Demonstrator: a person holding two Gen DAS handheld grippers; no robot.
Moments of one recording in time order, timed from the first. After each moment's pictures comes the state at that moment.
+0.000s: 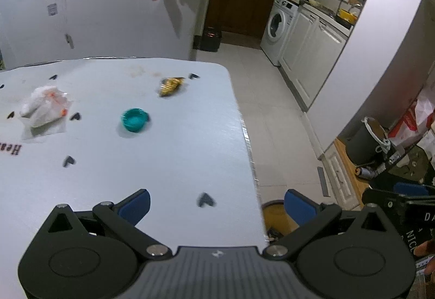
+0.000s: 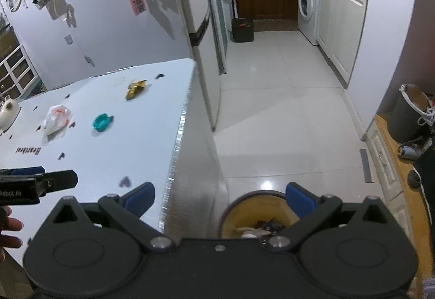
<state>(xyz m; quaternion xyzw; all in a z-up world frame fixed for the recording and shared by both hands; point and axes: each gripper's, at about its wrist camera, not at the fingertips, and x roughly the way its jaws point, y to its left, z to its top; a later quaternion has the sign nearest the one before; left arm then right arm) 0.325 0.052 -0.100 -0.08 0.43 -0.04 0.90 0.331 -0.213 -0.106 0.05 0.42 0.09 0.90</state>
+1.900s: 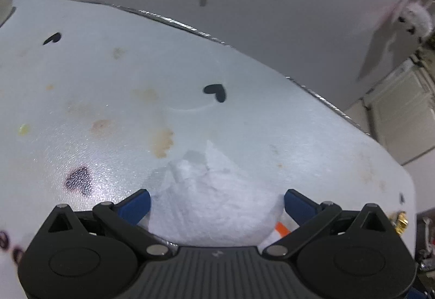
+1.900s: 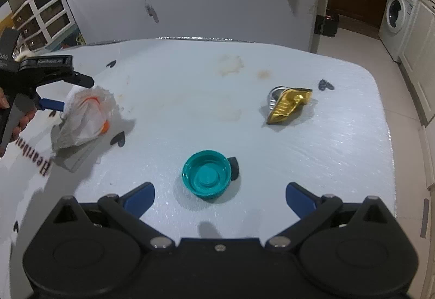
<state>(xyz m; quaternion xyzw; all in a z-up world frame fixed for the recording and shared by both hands) 0.585 0.451 -0.217 -0.22 0.48 0.11 0.84 0.543 0.100 -0.200 -0.03 0.46 0.20 0.86</state>
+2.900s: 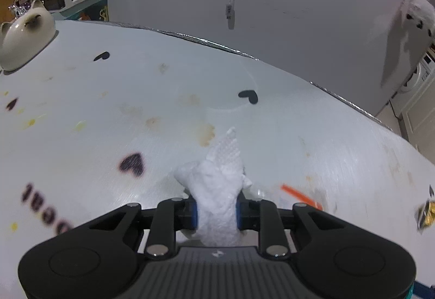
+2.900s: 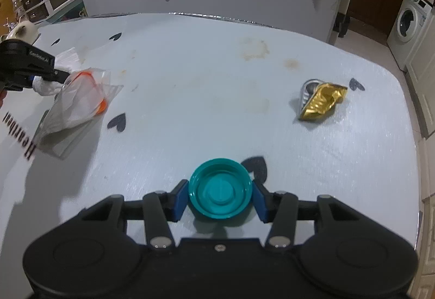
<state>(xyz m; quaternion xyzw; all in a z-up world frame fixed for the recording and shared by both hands) 0.538 0.430 -0.196 -0.15 0.45 0.19 0.86 0.550 0.137 -0.226 -0.08 0.48 0.21 0.85</state>
